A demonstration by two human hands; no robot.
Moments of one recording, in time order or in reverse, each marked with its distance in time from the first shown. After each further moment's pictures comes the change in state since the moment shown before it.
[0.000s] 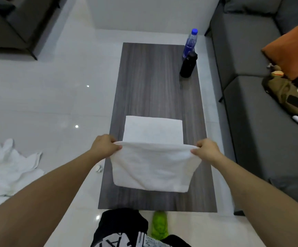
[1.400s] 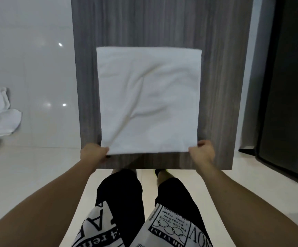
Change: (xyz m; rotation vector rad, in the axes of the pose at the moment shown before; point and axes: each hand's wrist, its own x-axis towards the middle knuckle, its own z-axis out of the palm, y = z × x) left_hand 0.048 -0.152 0.247 -0.058 -0.206 -0.679; right_hand 0.060 0.133 0.251 0.416 0.081 0.705
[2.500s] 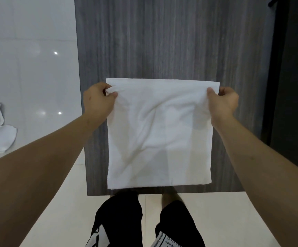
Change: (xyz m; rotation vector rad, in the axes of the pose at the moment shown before) left_hand 0.067 0.181 -0.106 -0.214 0.341 0.683; right_hand 0.050 -0.210 0.002 0.380 0.181 -0.389
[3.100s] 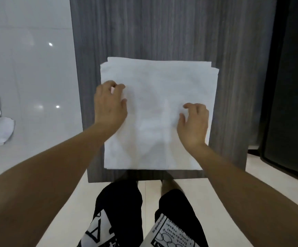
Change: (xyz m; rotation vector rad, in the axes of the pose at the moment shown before) left_hand -0.062 -0.012 0.026 0.299 -0.003 0.364; right_hand -0.112 0.072 0.004 -0.580 -0.127 -0.573
